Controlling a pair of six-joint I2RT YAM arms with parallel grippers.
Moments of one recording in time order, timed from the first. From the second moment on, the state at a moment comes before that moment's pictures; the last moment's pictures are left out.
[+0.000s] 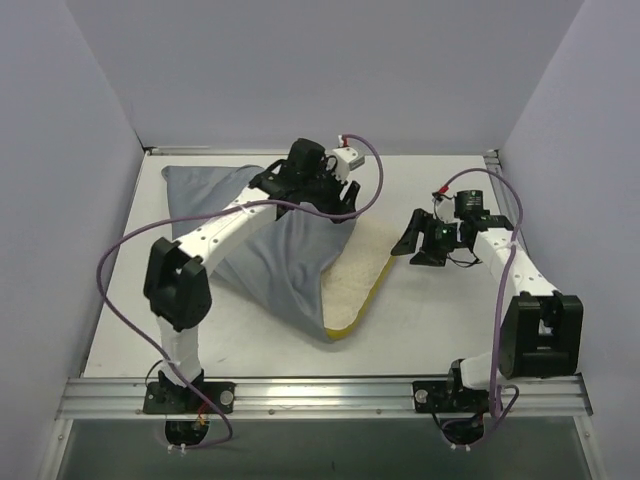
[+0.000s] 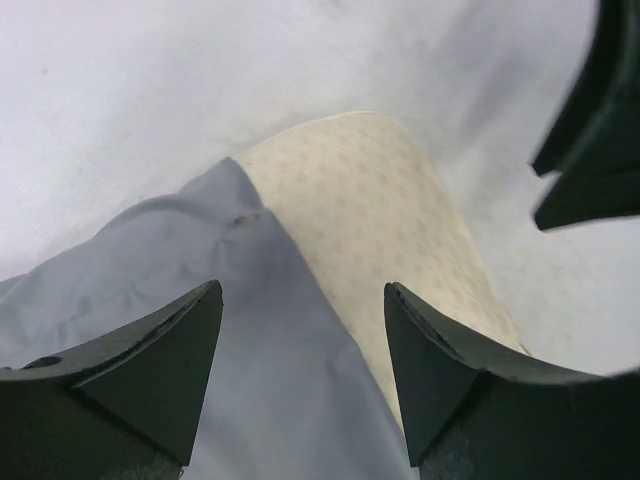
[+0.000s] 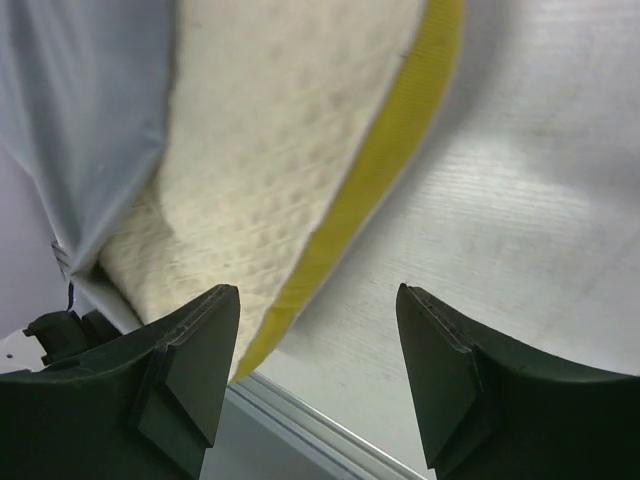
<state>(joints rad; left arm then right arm) -0.65 1.86 1.72 -0.47 0.38 0.06 0.03 1.41 1.00 -0.63 -0.59 0.29</state>
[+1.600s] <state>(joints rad) -0.62 2.09 1.77 -0.47 0.14 -0.01 0.16 1.76 0.90 -0.21 -0.81 0.52</state>
